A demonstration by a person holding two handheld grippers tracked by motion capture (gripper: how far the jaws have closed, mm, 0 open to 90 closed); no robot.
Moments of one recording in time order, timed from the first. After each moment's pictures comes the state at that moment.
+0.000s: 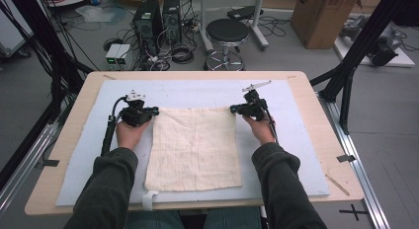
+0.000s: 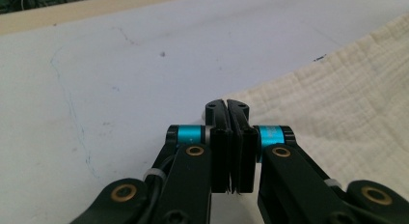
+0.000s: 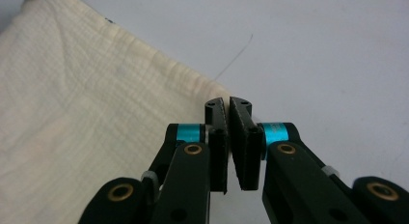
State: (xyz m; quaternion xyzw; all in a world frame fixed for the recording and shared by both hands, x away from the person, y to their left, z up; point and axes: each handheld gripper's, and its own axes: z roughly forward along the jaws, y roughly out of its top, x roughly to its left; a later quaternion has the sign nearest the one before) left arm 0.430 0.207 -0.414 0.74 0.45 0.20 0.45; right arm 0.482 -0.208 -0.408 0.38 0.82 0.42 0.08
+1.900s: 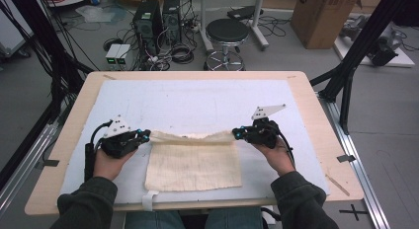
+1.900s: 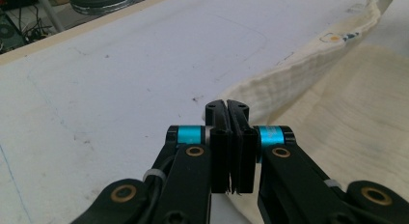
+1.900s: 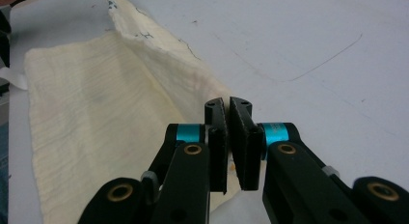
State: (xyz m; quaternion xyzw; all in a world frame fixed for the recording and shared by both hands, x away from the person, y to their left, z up) left arm 0.314 0.223 -0.398 0.79 0.33 0.22 0.47; right arm 0.371 -0.221 -0.388 0.25 0.85 0.46 0.07
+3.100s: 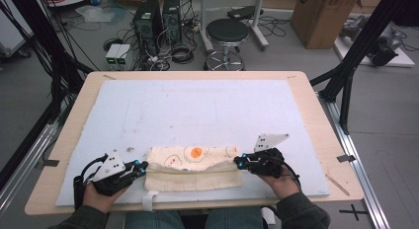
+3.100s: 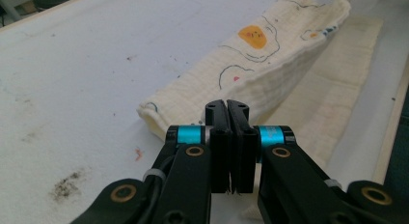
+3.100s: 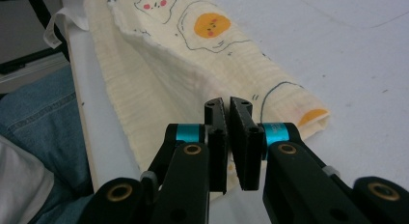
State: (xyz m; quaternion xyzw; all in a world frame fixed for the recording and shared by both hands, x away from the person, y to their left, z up) left arm 0.232 0.224 -0.417 0.81 0.27 0.21 0.47; right arm 0.299 -0.225 -0.412 0.22 0.87 0.44 0.05
